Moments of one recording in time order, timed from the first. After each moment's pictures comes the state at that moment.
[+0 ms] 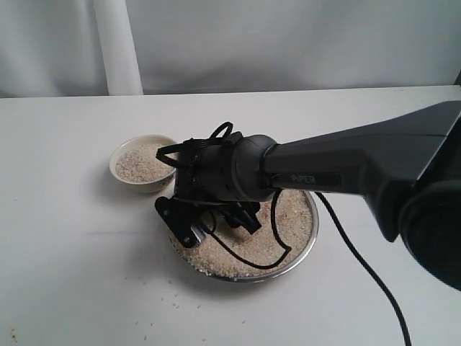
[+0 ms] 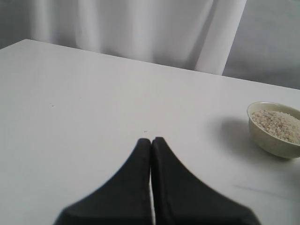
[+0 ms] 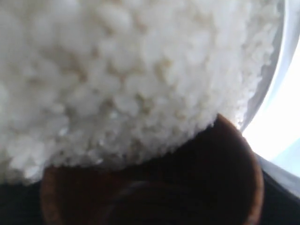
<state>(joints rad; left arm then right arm) 0.12 -0.01 0.00 0.20 0.34 -0.34 0.86 2.25 -1.54 -0.87 0.75 -0.74</state>
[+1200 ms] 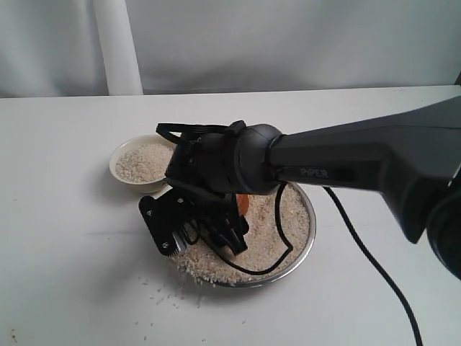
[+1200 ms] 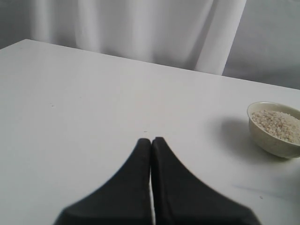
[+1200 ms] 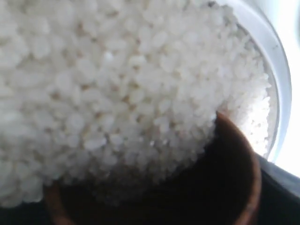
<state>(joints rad) 0.12 -0.01 0.00 0.20 0.34 -0.34 0.88 2.20 -1.54 -0.54 0.77 -0.84</state>
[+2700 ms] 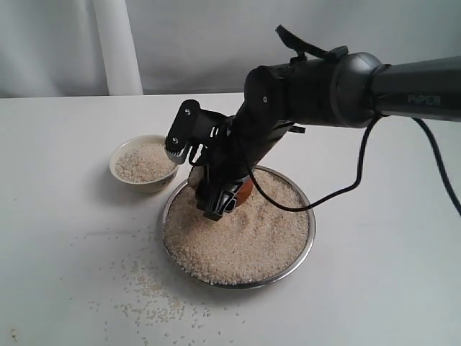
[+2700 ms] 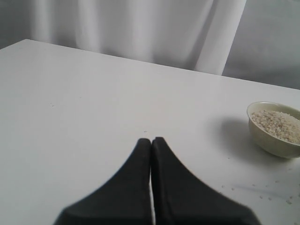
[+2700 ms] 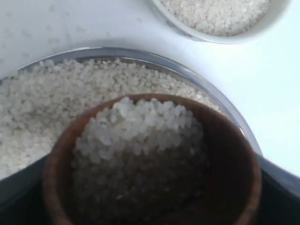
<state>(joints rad) 0.12 -0.01 0.00 0.20 0.34 -0.34 0.65 2.03 -1.45 0.20 0.62 -0.84</state>
